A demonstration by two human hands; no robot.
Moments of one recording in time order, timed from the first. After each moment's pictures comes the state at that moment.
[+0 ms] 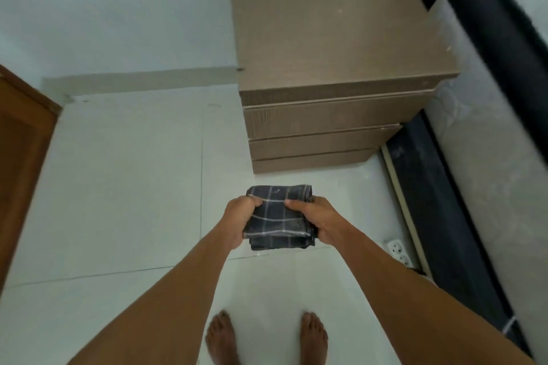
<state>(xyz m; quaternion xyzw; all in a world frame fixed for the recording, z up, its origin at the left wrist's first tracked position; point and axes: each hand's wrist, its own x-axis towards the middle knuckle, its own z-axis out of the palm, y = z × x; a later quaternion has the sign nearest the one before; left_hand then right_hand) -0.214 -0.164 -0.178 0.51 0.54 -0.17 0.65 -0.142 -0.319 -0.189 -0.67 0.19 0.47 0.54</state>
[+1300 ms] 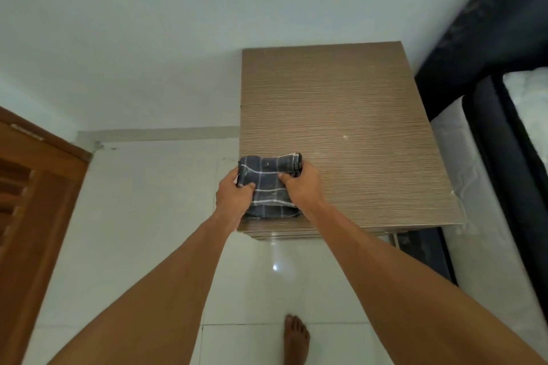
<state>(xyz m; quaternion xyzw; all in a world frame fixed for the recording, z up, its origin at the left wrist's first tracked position) 0.026 -0.054 -0.039 0.62 0.51 0.00 0.59 0.114 -0.167 -0.054 -0.84 0.00 0.28 0.47</state>
